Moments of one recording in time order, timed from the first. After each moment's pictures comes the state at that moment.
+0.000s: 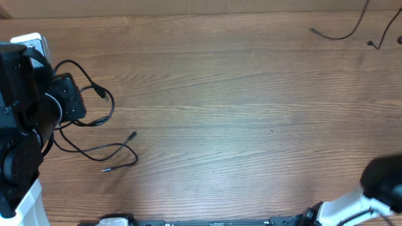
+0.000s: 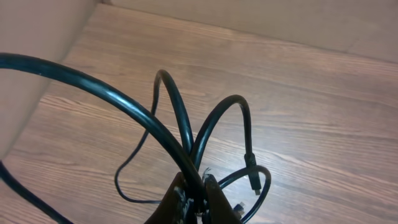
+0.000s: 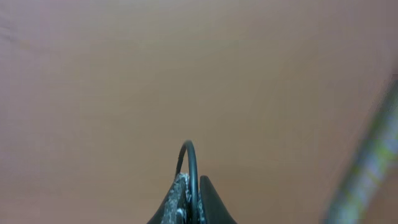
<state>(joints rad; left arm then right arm) 0.01 1.37 2.26 -1.65 -0.18 -0.20 -0.55 1.89 2.00 -0.12 -0.53 -0.06</state>
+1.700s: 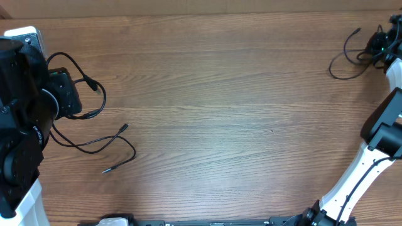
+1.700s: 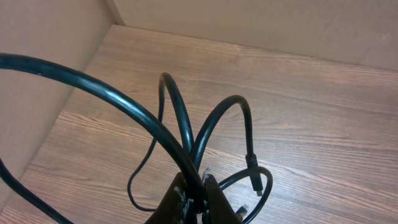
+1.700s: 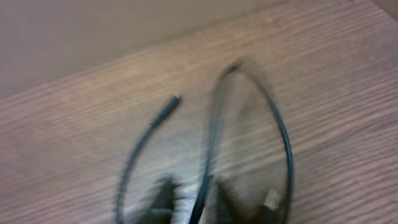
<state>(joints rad) 0.01 1.37 2.26 -1.60 -0.22 -0.15 -0.54 2.47 2.00 -0.21 -0.24 -0.06</state>
